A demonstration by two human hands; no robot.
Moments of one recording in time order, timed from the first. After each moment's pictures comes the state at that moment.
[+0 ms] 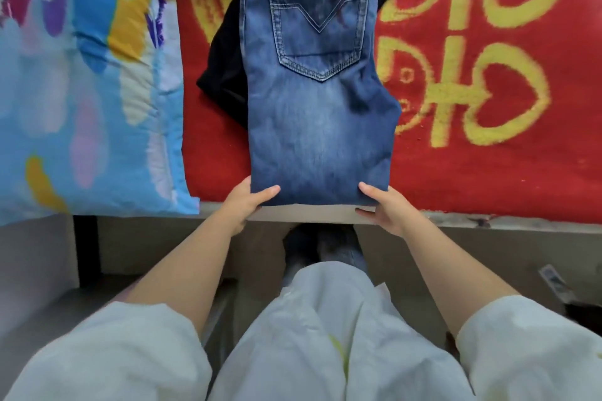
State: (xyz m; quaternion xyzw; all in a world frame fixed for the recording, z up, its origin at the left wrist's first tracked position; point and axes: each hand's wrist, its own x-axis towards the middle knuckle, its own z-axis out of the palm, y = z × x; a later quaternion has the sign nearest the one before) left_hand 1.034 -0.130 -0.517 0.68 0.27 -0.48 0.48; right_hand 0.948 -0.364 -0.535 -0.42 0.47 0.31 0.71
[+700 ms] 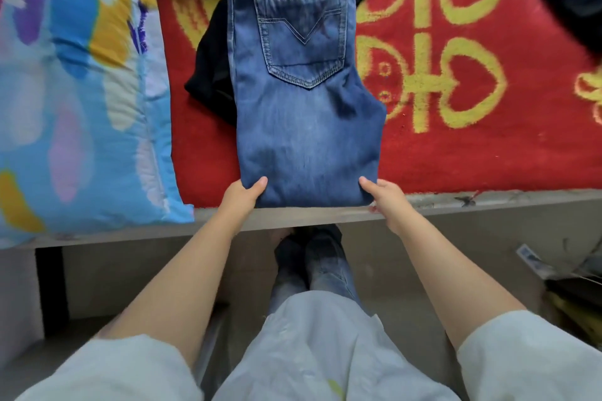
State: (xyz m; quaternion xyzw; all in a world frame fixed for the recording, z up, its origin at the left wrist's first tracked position) left_hand 1.026 -0.116 -0.522 0.74 0.21 -0.43 0.47; right_hand 0.930 -0.335 -0.515 -0.58 0.52 0.22 0.59
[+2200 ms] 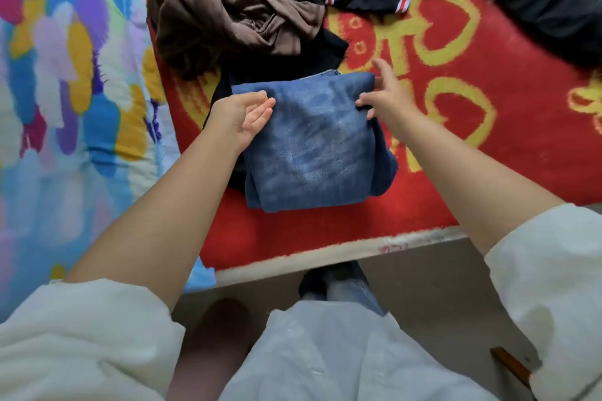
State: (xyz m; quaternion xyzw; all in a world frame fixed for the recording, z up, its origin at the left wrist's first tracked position) left_hand 1.208 -0.232 -0.423 0.57 0.30 -0.35 0.68; right_hand 1.114 -0.426 -0.447 -0.69 0.39 0.08 0.61
